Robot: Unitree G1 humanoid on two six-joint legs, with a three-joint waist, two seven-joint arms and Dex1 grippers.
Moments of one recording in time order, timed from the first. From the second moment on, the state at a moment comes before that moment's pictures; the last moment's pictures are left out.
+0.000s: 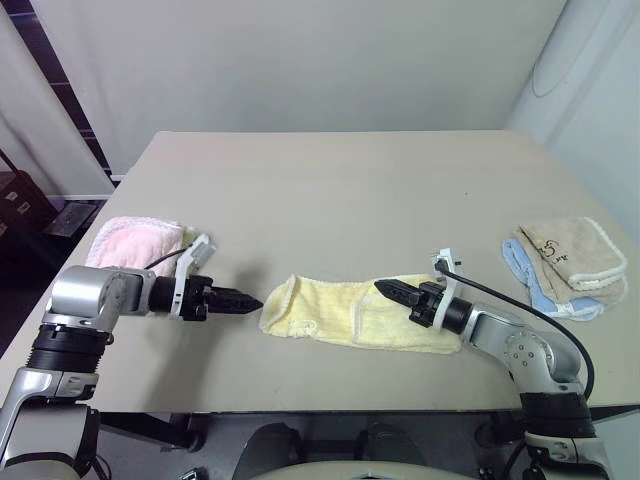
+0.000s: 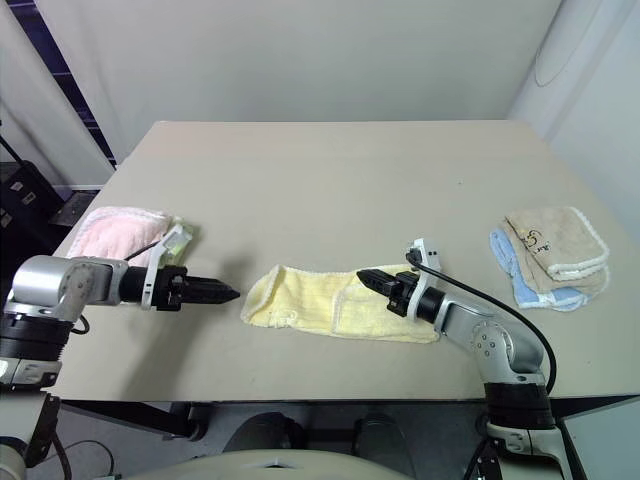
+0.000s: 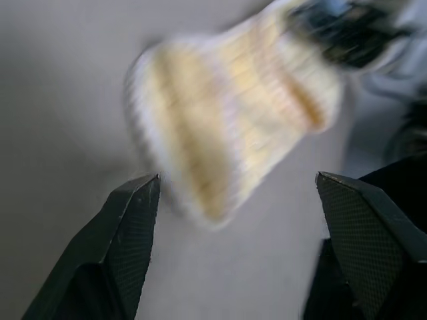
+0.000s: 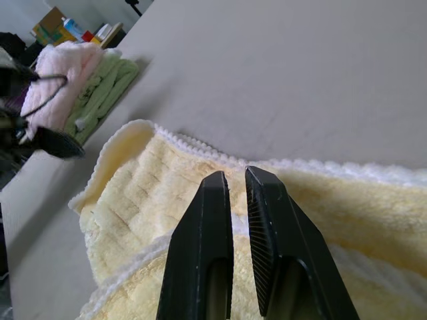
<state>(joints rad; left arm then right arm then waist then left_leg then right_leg) -0.47 0.77 -0.08 0.15 -0.53 1.21 -1.19 -0.18 -0.40 -0.14 -0.11 0.76 0.93 0.57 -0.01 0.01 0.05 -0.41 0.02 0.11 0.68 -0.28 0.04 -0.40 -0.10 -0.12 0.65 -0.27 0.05</state>
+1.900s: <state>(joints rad) -0.69 0.56 -0.21 0.42 -0.58 1.44 -1.05 -0.06 -0.38 -0.30 -0.26 0.88 0.98 0.45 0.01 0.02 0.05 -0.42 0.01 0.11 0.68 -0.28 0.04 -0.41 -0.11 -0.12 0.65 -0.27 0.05</state>
